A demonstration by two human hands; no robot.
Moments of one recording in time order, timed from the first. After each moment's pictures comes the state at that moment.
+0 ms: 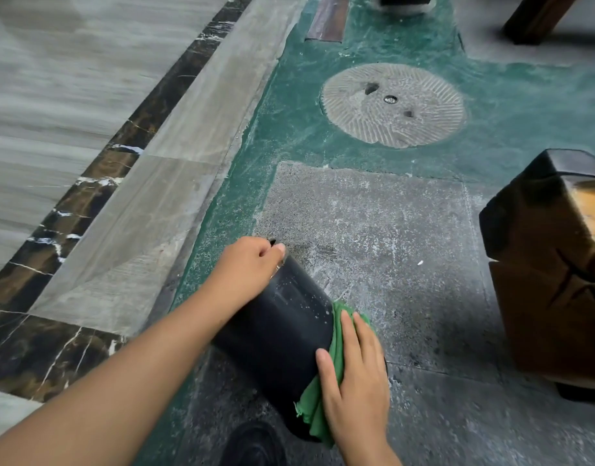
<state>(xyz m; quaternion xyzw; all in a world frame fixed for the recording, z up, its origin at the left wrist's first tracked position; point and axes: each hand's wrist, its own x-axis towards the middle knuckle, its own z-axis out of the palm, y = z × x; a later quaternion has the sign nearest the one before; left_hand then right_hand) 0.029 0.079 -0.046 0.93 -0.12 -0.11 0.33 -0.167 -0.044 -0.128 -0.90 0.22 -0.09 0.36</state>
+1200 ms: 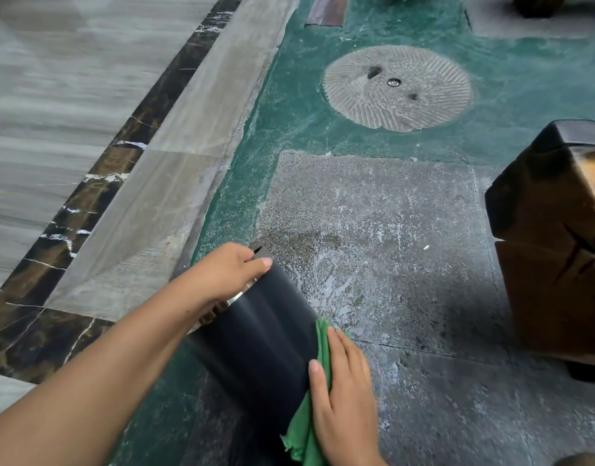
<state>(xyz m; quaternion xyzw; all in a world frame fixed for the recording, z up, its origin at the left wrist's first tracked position) 0.014 0.106 -0.035 0.91 -0.07 -0.27 0.30 -0.197 -0.017 -0.134 -0.88 0.21 0.00 0.43</state>
